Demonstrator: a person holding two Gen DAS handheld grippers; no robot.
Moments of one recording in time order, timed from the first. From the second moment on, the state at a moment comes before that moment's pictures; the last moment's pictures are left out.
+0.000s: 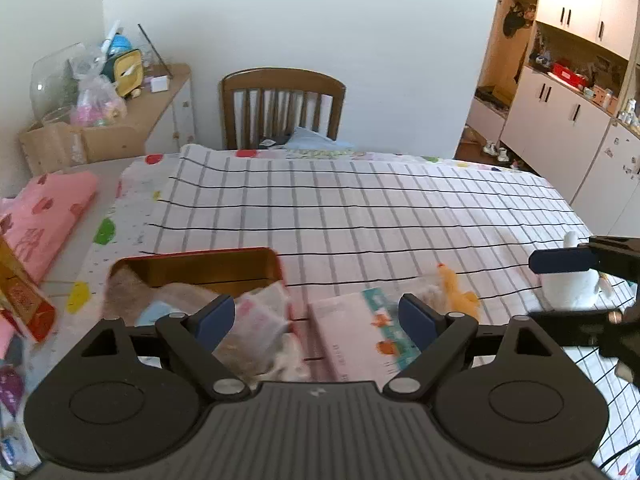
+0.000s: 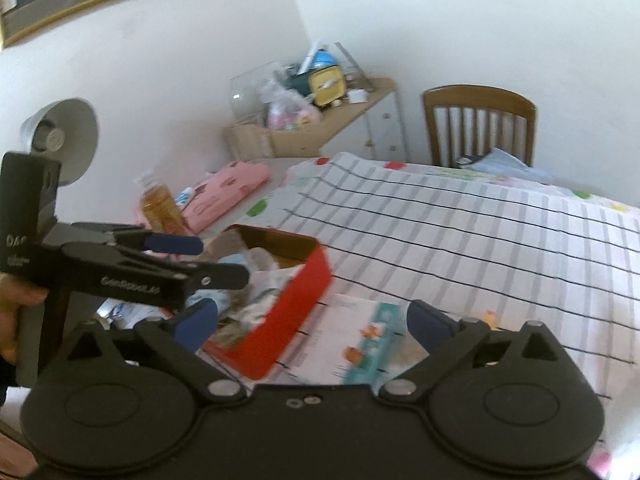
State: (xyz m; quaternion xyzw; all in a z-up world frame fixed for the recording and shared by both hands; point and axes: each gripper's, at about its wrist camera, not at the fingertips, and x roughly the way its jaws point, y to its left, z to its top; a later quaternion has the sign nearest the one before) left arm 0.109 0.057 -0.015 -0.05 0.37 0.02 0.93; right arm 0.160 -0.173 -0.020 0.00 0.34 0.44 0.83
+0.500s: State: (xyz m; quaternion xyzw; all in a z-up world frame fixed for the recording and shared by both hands) left arm 0.149 -0.023 -0.050 -0.03 0.38 0.01 0.92; right arm 0.224 -0.236 -0.043 0.04 0.39 0.33 0.86
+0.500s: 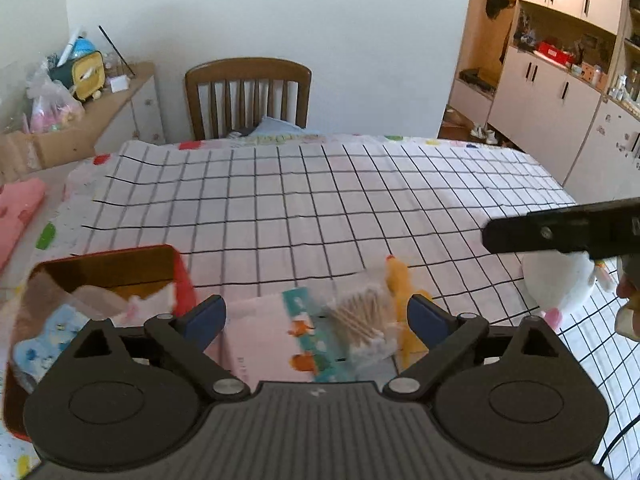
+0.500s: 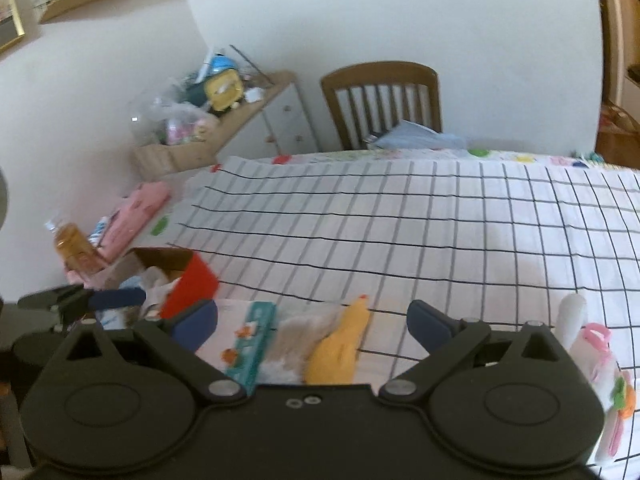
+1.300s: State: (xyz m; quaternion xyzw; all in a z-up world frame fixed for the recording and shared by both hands) left arm 0.196 -0.059 -0.104 -0.06 0.41 0.01 0.91; right arm 0.285 -0.210 -0.112 0.05 0.49 0.29 0.82
